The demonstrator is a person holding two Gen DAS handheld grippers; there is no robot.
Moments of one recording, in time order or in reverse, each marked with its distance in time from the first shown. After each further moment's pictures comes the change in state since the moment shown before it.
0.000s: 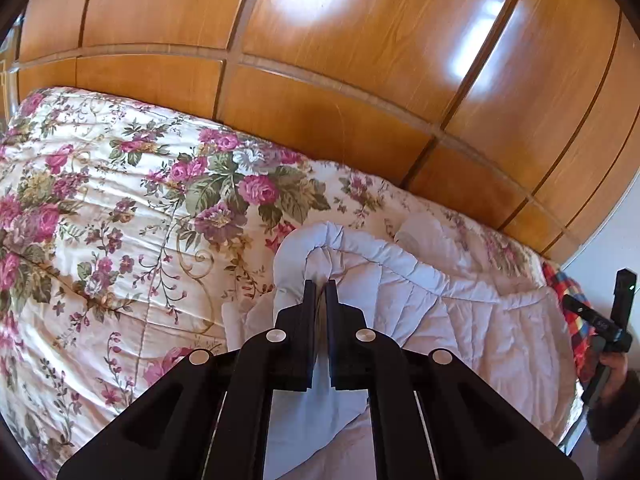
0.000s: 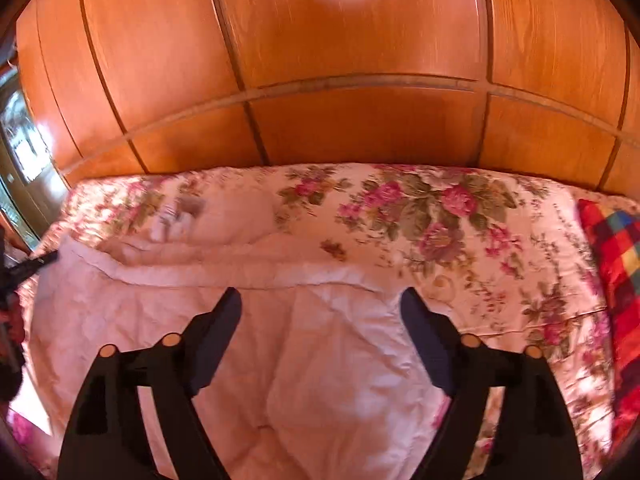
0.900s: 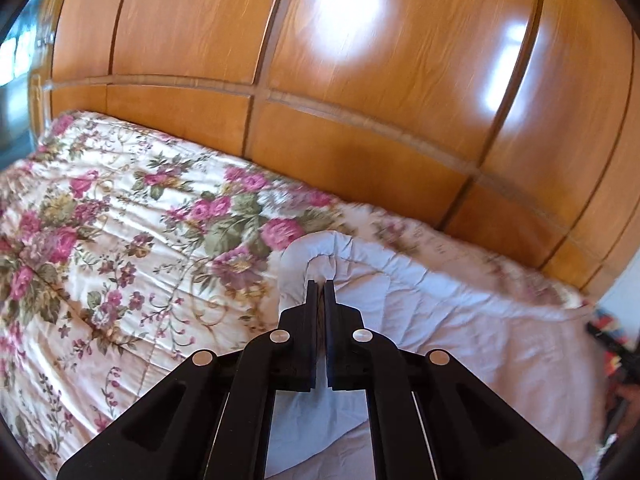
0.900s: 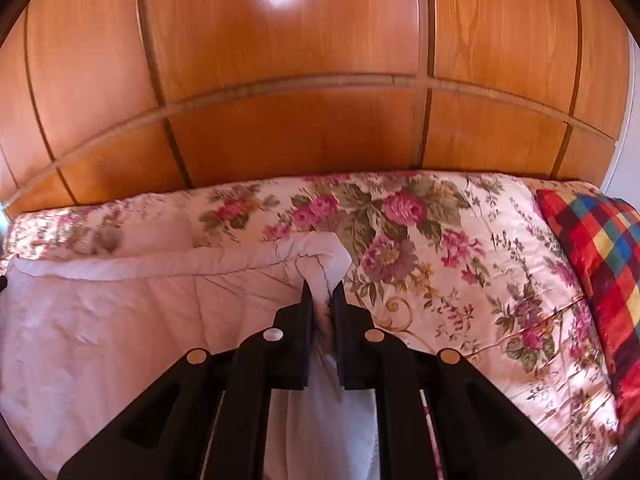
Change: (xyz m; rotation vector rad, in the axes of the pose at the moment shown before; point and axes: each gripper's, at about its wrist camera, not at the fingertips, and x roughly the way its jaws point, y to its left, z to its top) left arm 0.037 -0.014 0.010 0.004 -0.143 0.188; right arm 0.052 -0.009 0.005 0.083 -0.082 -0.206
